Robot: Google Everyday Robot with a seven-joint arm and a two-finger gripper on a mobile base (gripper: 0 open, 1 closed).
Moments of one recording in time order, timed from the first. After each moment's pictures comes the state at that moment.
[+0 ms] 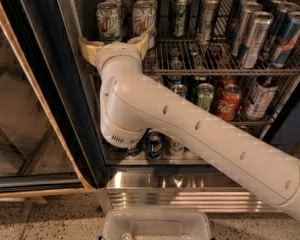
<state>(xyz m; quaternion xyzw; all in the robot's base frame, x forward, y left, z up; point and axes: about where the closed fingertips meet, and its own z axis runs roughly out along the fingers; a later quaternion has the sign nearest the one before) 0.633 0.071 0.978 -0.05 0.70 0.09 0.70</state>
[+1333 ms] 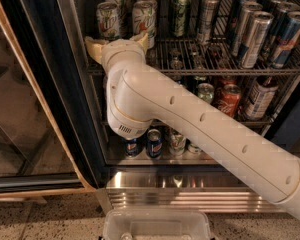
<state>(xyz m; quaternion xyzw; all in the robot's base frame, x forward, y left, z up) 0.651 0.067 0.973 -0.07 0.71 0.09 0.69</state>
